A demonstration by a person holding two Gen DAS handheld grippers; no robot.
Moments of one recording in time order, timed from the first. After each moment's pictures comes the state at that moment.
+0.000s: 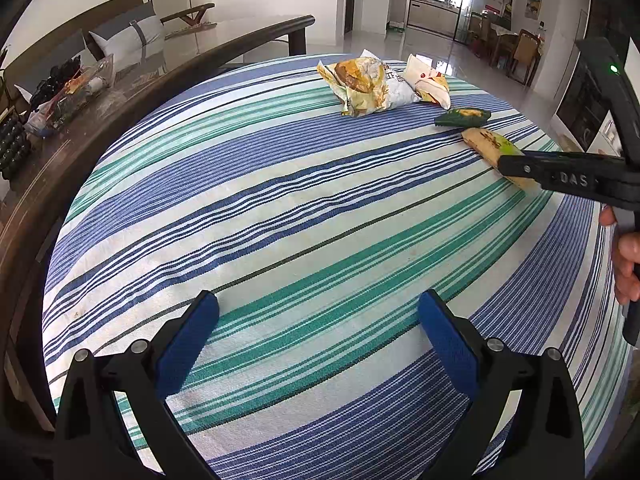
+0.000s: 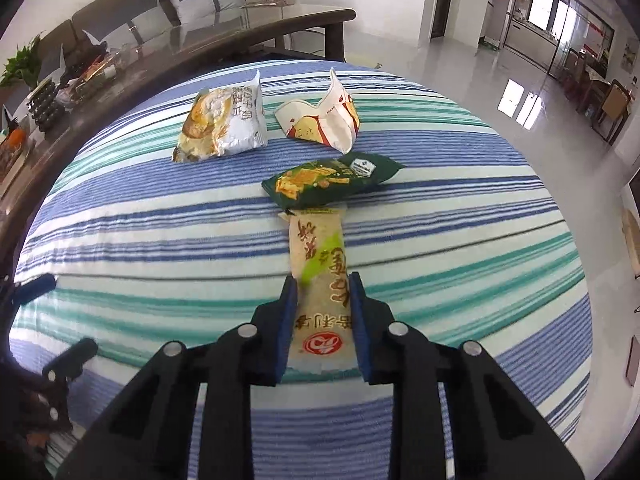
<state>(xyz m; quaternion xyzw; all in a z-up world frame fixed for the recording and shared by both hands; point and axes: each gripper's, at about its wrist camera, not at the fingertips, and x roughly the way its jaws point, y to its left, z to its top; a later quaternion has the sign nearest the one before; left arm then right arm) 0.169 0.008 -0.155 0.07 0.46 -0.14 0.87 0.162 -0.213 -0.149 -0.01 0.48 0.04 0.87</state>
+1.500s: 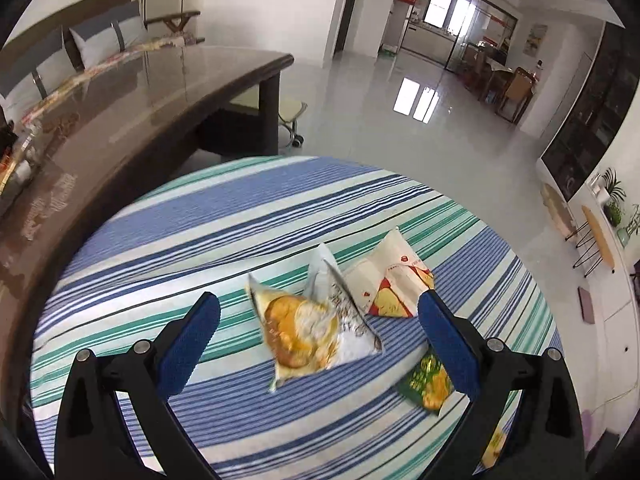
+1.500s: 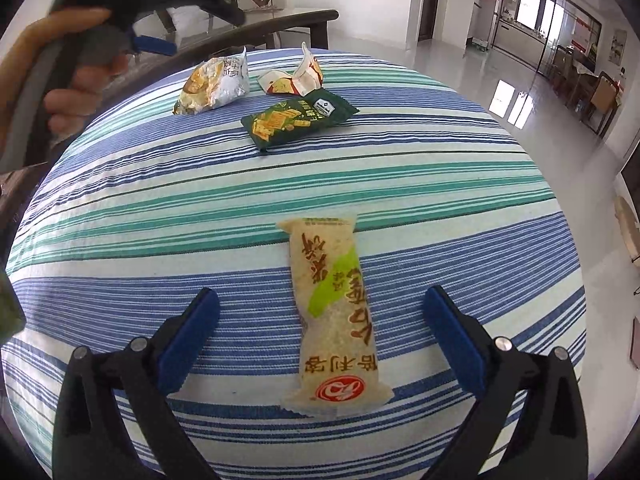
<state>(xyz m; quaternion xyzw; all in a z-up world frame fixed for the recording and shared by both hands) 0.366 -0.084 -0.084 -0.01 0.47 -0.18 0.87 0.101 -0.244 -0.165 -0.01 0.47 0.03 0.88</state>
